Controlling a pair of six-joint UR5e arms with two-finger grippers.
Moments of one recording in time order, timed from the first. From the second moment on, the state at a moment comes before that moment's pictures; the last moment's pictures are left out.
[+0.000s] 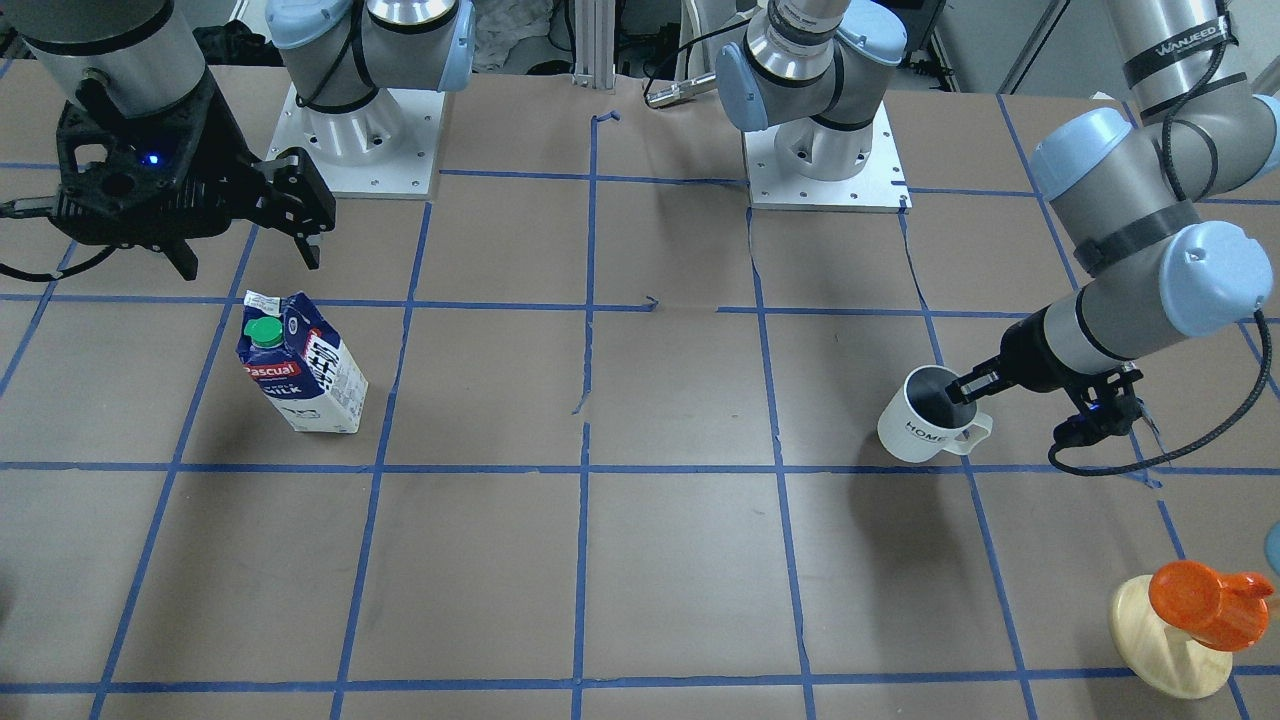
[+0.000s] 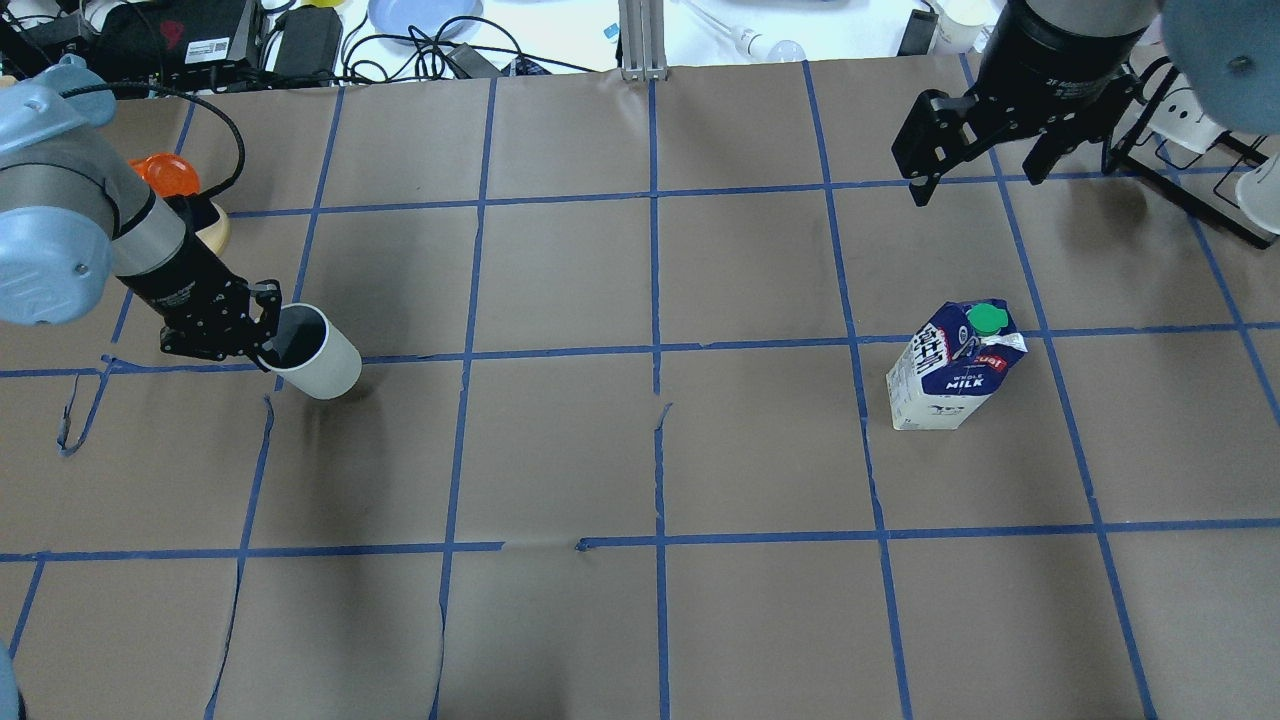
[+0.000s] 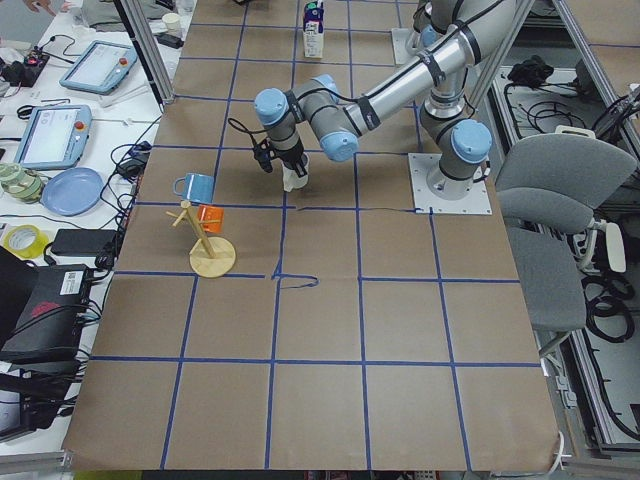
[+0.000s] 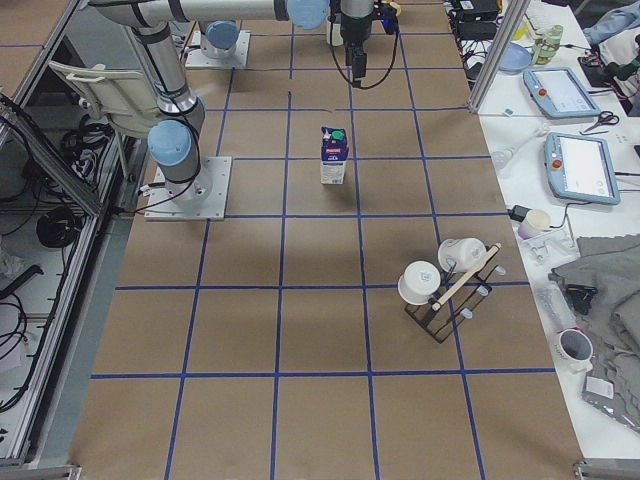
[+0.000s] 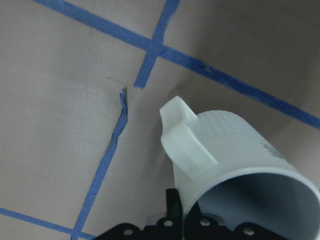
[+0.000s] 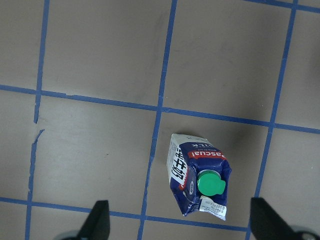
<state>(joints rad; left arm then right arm) -1.20 -1.81 -1.79 -1.31 1.52 -0.10 1.54 -1.54 1.50 -1.57 -1.59 -0.18</state>
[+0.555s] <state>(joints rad) -1.44 -1.87 -1.59 -1.31 1.43 -0.49 1.54 -1.54 1.50 -1.57 -1.59 -0.18</state>
